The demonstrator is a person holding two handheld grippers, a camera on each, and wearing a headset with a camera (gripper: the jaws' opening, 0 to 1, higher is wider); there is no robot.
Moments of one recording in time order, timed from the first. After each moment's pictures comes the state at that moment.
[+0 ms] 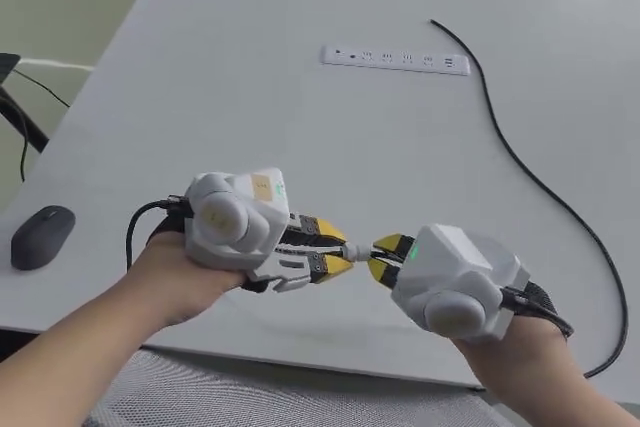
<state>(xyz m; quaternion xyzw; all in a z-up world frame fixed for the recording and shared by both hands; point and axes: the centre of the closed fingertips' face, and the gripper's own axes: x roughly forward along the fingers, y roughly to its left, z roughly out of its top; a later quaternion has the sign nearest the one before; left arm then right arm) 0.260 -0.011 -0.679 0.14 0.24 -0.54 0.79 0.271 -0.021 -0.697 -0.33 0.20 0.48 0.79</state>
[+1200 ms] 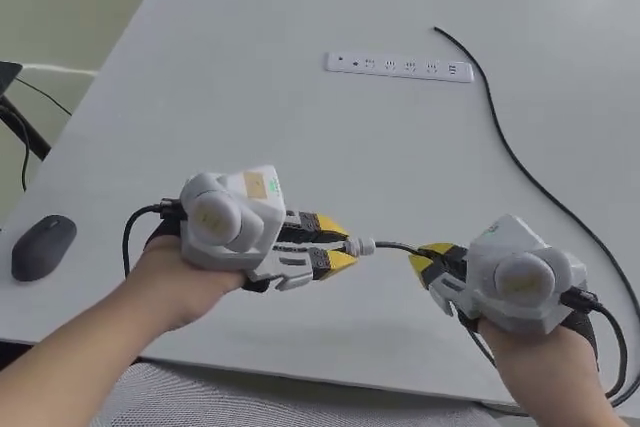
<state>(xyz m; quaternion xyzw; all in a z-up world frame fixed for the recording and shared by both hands) 0.276 -0.006 -0.666 0.12 0.23 -0.53 0.81 0.307 -0.077 -0.714 -0.11 0.30 0.36 0.88</state>
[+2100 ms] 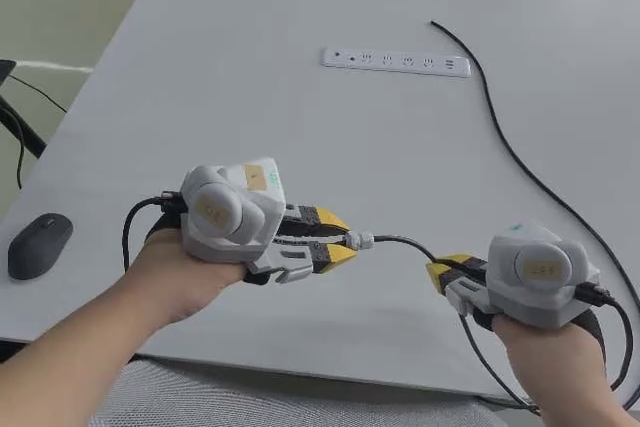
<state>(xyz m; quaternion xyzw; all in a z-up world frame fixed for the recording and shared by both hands) 0.281 -0.007 -0.667 0.12 0.23 -0.53 0.81 0.304 -0.101 -0.744 -0.07 0.35 0.33 0.87</state>
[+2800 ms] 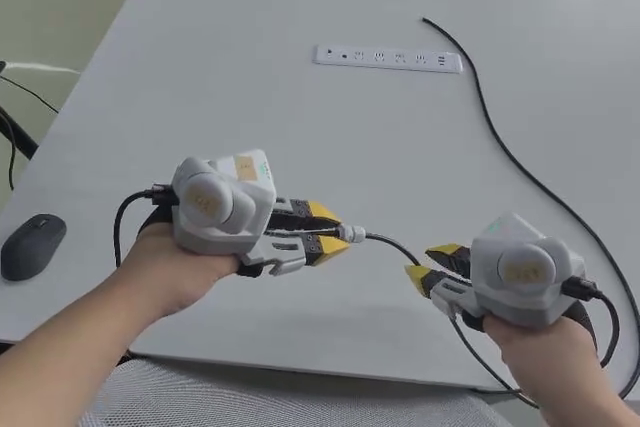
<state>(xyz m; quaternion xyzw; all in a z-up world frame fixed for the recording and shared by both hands) 0.284 -0.006 -0.667 0.11 0.23 -0.52 0.81 0.294 -0.083 -0.723 -0.12 0.32 0.37 0.86</state>
